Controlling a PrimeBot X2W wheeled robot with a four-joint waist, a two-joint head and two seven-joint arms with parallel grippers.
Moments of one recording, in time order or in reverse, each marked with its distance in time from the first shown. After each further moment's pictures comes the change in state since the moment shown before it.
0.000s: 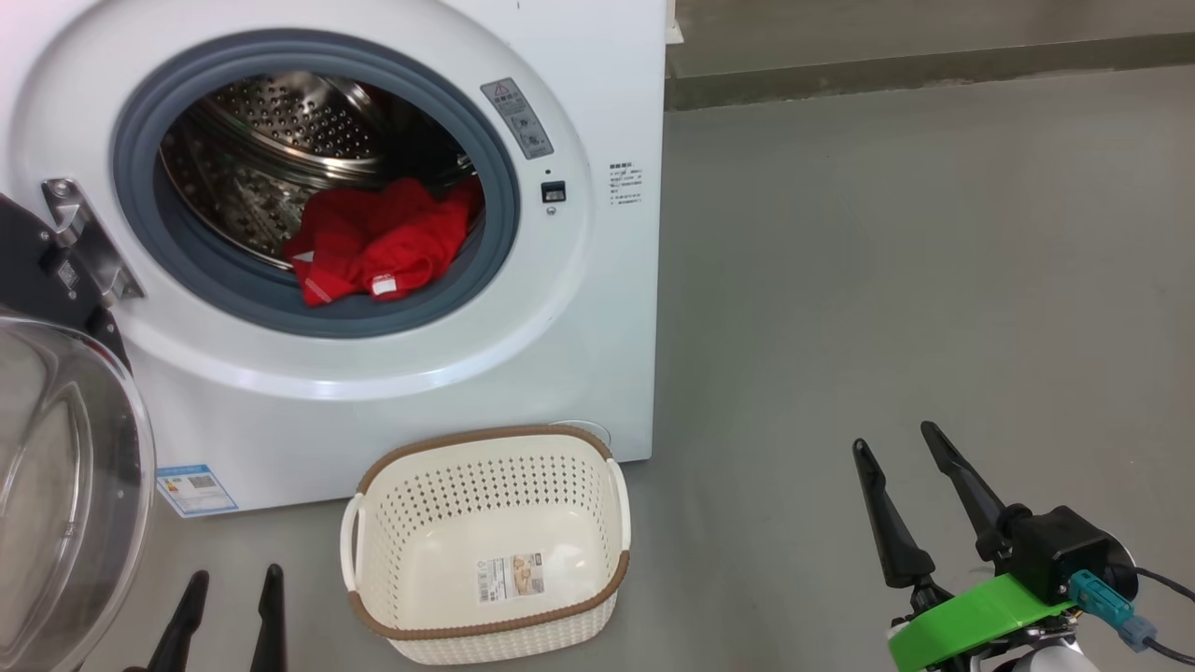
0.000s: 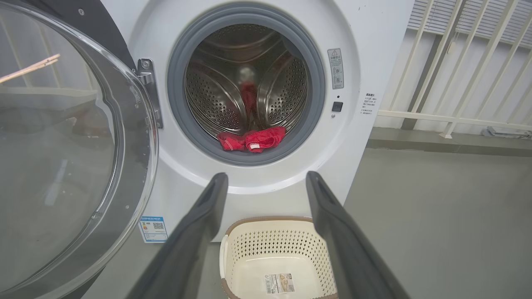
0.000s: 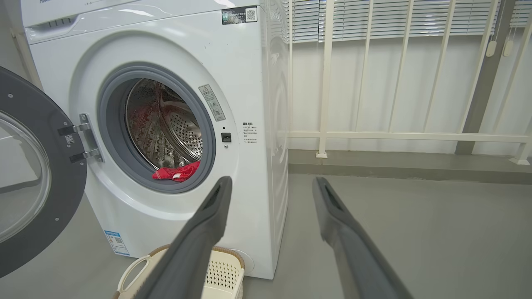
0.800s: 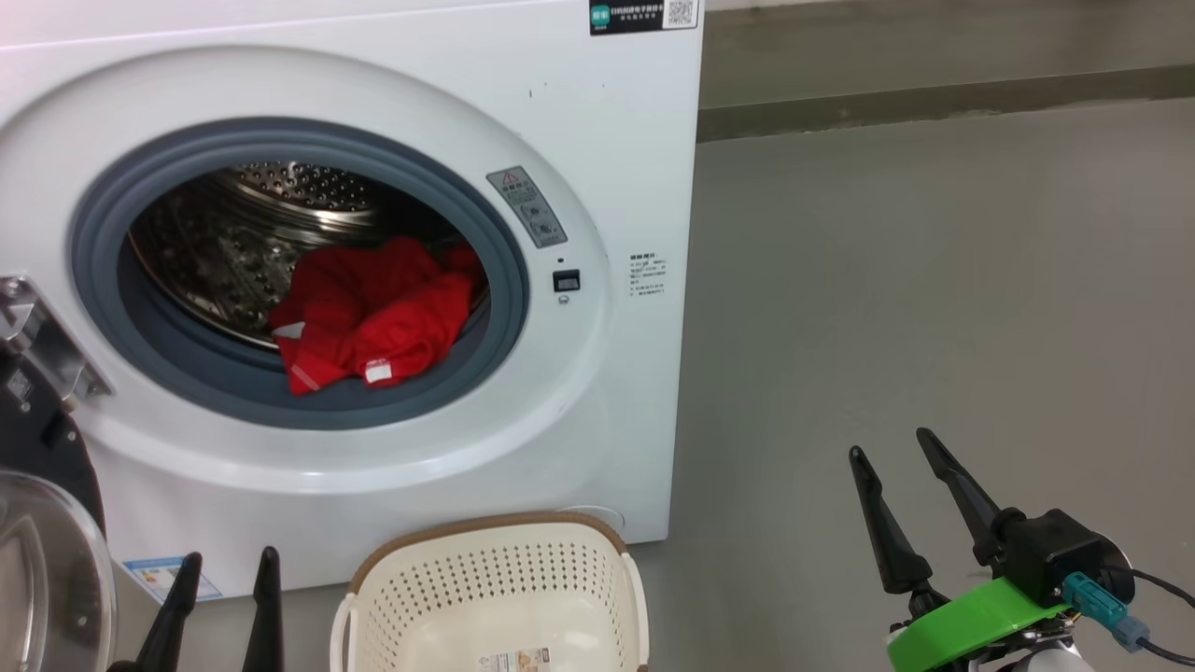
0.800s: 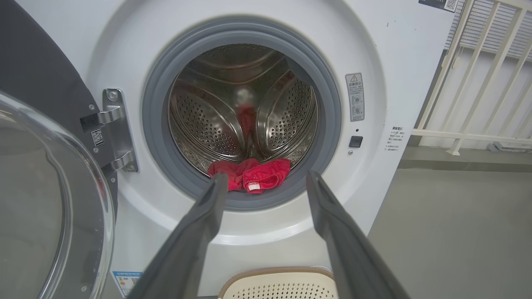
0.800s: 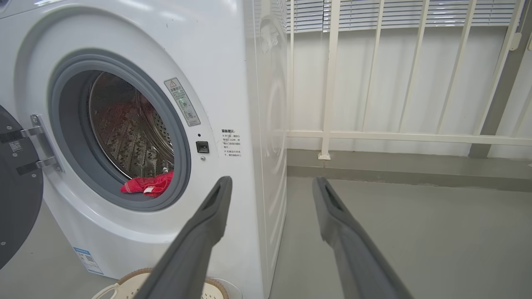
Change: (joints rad) left arm 0.005 0.007 0.001 -0.064 -0.002 0.020 -0.004; right arm 0.000 -0.010 0.014 0.015 0.000 0.000 0.000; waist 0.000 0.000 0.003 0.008
